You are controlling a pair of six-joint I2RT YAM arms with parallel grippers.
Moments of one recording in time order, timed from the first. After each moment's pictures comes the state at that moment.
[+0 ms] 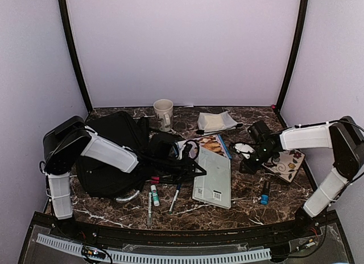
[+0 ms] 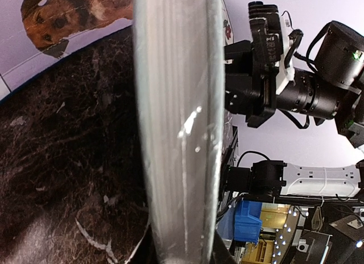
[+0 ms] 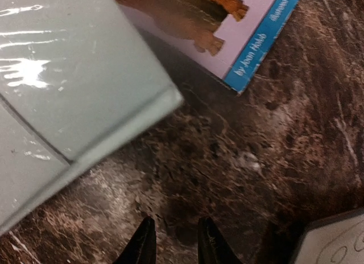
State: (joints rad) left arm -0.92 1.99 1.04 0.45 0.56 -1.14; right arm 0.48 1.60 0.83 -0.43 -0.14 -0.39
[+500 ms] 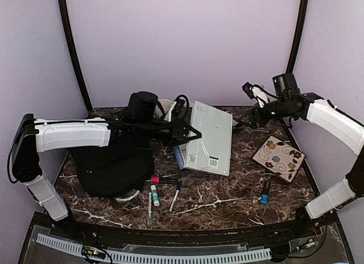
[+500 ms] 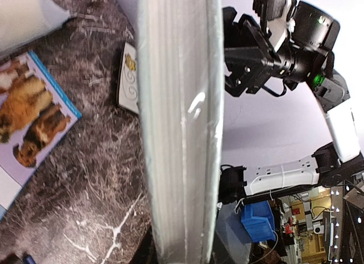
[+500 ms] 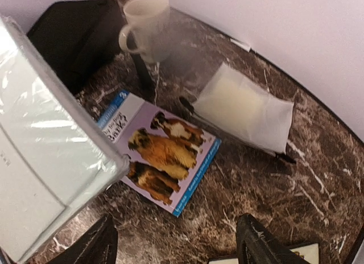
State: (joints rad) left arm -0.87 1.67 1.21 0.07 0.52 -0.85; right arm 0.32 1.38 1.20 -0.58 -0.40 -0.31
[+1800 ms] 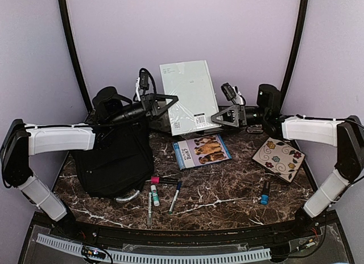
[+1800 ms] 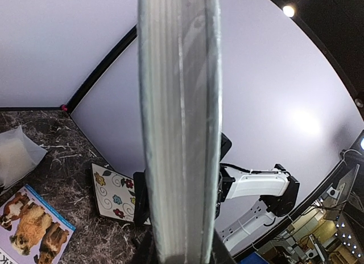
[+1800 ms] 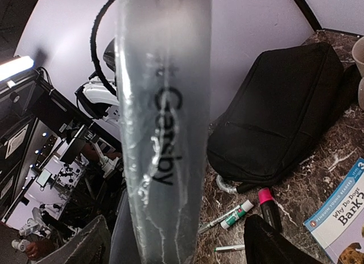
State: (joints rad) left arm -0.68 1.53 1.01 0.72 0.54 -0.89; right arm 0.47 1.56 1.01 0.43 -1.23 0.67
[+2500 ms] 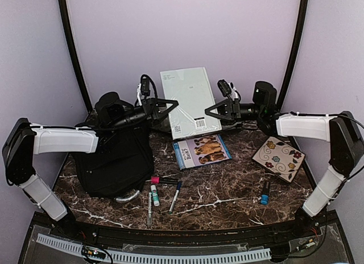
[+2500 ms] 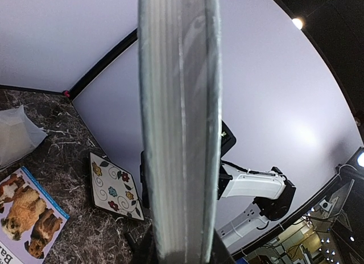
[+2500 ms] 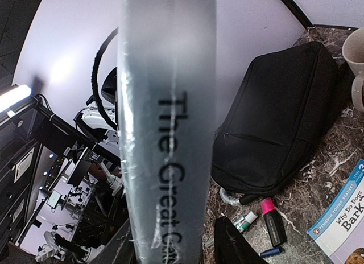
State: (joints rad) left arm -0.67 1.56 0.96 0.79 0.53 -1.00; right arm 0.48 1.64 1.07 0.55 -1.17 0.87
